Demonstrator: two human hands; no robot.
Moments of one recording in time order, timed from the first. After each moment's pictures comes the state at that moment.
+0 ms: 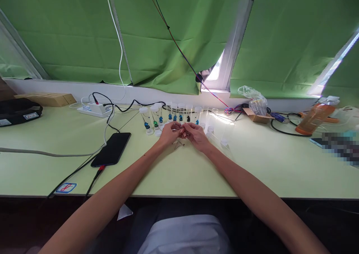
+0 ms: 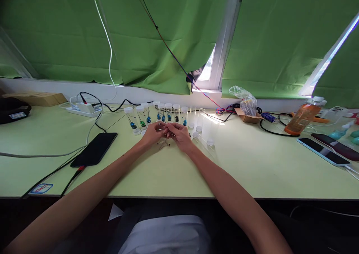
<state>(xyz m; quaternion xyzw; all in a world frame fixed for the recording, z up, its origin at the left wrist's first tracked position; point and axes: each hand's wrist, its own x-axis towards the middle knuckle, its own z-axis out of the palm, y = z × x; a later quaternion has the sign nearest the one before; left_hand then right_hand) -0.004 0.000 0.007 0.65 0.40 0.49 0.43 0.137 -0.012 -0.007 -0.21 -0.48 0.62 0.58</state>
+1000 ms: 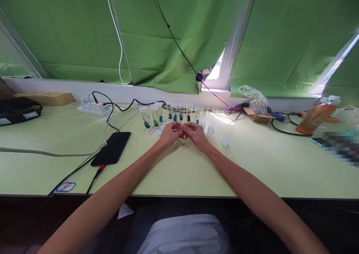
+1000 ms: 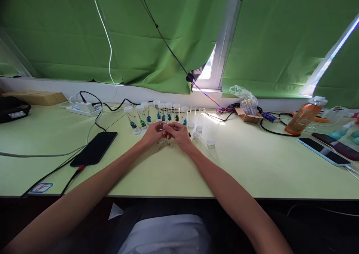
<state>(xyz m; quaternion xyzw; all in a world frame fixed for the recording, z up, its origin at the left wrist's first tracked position) -0.004 -0.004 0.010 0.66 0.37 0.47 0.45 0.135 -0.019 -0.001 -0.27 -0.52 0.56 0.58</state>
